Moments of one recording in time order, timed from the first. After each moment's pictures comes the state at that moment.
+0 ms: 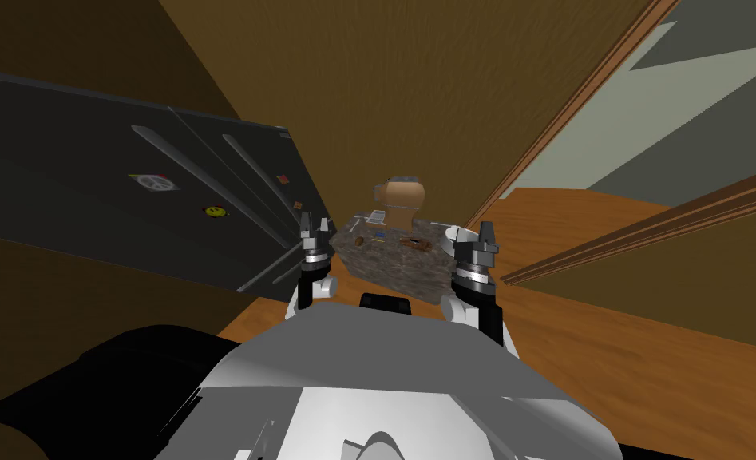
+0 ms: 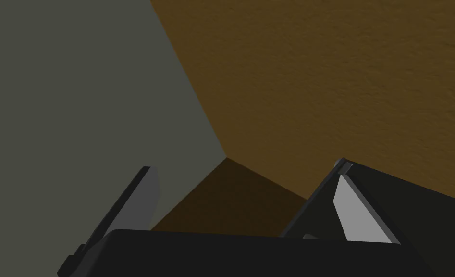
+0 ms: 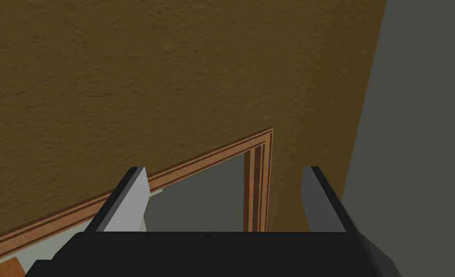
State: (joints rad) left arm 0.47 0.01 0.01 -2.27 0.01 -0.55 -0.07; right arm 0.53 0.00 0.04 -2.30 -0.04 -0.46 0.05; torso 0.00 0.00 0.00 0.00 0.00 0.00
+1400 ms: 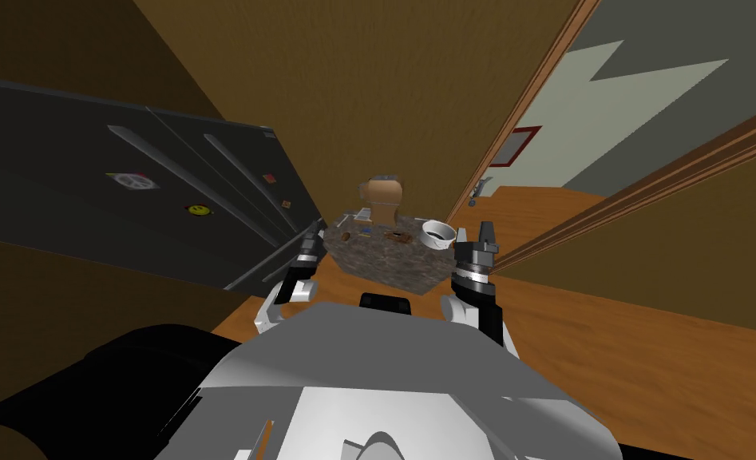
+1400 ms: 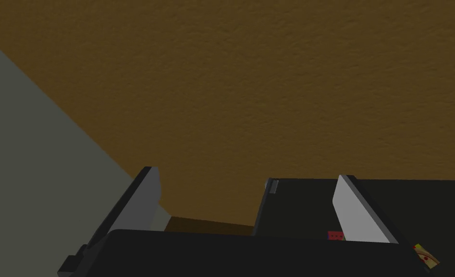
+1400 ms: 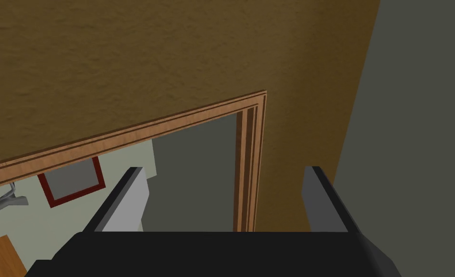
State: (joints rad) left arm 0.52 0.27 0.17 -2.20 0.09 -0.25 -0.08; right arm 0.53 0.00 0.04 -2.30 -0.04 -0.46 0.05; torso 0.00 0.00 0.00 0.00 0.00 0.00
